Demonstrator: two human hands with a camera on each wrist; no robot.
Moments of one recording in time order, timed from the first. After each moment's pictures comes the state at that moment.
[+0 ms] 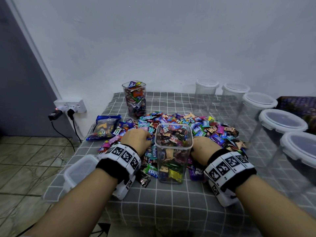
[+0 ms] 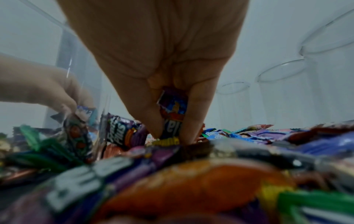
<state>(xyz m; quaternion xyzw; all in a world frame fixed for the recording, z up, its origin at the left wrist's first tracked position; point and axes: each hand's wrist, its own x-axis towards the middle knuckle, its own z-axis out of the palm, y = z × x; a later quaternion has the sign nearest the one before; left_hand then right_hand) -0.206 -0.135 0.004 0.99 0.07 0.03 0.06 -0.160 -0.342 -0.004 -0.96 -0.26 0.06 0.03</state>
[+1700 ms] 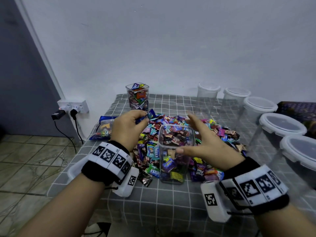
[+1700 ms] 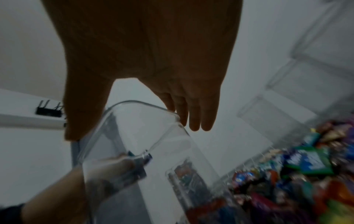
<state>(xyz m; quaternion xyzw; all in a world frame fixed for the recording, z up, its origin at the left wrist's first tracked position) -0.238 -0.130 0.039 0.87 0.07 0.34 0.36 -0.216 -0.351 0.052 -0.85 -0.29 0.08 0.43</state>
